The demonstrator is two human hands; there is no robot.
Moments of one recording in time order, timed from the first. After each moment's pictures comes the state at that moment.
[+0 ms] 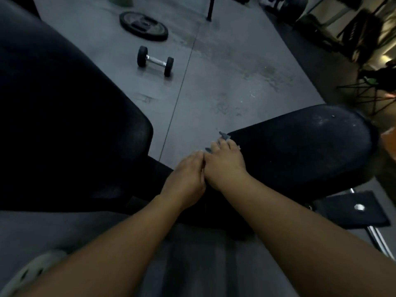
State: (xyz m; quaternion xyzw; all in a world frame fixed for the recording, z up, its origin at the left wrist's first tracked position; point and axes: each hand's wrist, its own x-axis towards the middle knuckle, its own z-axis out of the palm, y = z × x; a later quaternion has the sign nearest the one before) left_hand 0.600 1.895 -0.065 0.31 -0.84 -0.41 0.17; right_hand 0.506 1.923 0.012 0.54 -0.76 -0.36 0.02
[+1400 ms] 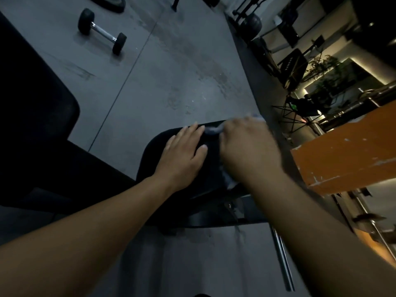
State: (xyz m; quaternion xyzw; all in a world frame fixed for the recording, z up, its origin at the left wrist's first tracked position) left_hand 0.502 1.935 0.000 0.24 -0.78 -0.50 0.29; right_hand 0.445 2.001 0.149 0.51 -0.78 -0.28 0.24
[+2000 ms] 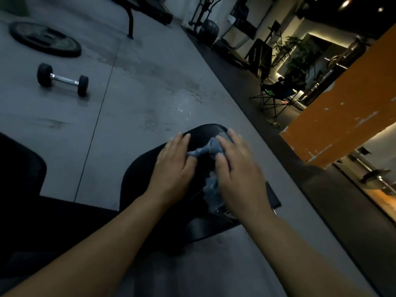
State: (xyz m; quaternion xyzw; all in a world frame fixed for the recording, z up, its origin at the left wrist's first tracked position) left_hand 0.490 1.951 0.058 0.19 -0.79 -0.50 0.29; right_hand 0.446 2.081 0.149 0.44 -0.86 0.18 0.16
